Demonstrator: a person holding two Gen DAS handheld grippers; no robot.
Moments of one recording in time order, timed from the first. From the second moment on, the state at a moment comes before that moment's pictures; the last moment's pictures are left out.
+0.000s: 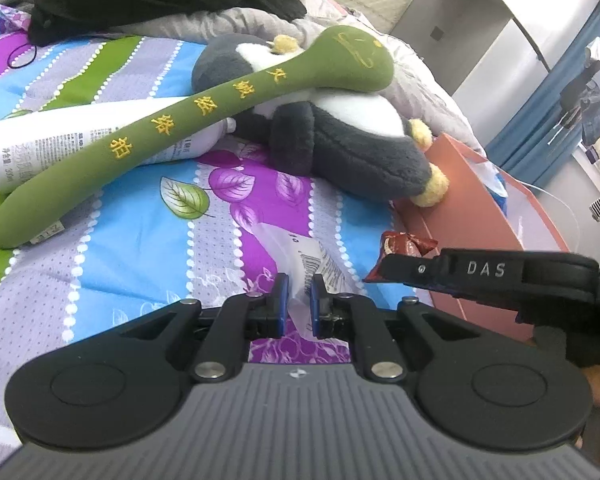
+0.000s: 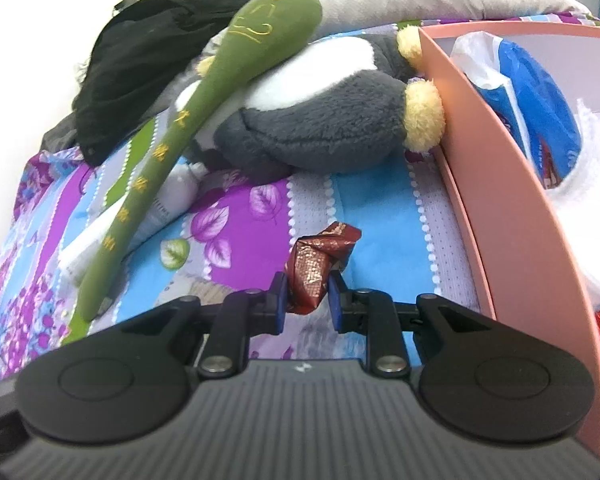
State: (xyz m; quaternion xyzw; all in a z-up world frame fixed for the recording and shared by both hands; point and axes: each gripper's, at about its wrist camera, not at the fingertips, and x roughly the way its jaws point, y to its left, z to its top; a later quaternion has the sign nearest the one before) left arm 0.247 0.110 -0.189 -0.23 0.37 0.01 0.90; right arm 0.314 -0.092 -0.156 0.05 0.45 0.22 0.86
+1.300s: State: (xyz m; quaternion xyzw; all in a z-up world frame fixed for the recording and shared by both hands) left arm 0.163 0.066 -0.115 -0.21 0.36 -0.01 0.91; right arm 0.192 -0.150 -0.099 0.01 0.44 0.25 0.86
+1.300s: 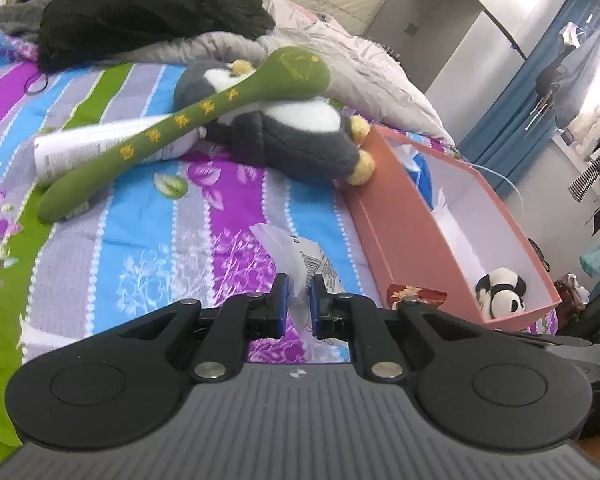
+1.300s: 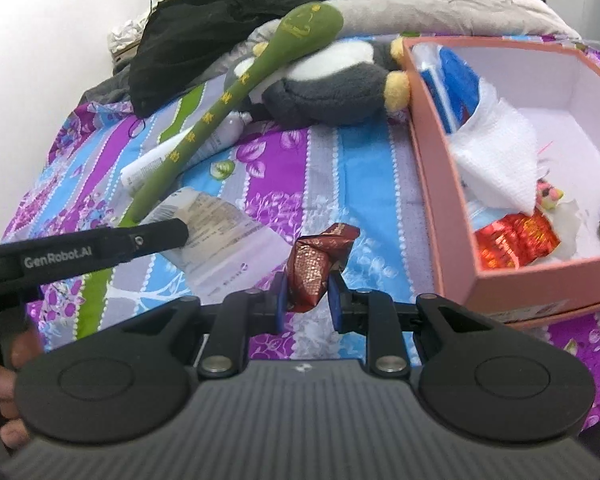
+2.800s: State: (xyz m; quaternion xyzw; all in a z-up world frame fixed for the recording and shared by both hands) left arm 0.313 -0.089 -0.055 -0.16 0.40 -0.14 0.89; right arm 0.269 -0.293 -0.050 0.02 0.38 0.16 0.91
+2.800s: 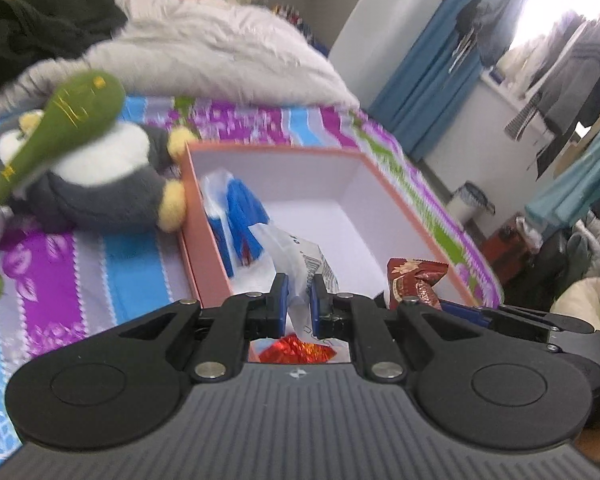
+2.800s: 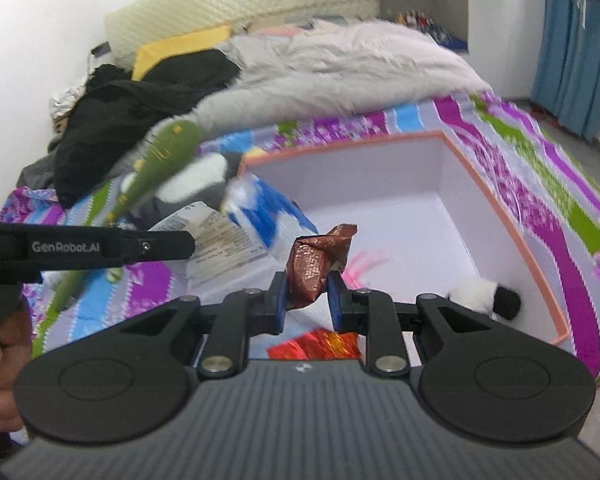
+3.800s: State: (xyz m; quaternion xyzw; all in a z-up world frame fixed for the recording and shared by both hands) left arm 0.336 -0.117 -0.085 -0.11 0.45 -0.12 0.88; right arm 0.289 -0.325 -0.084 0.06 0.41 0.13 0.90
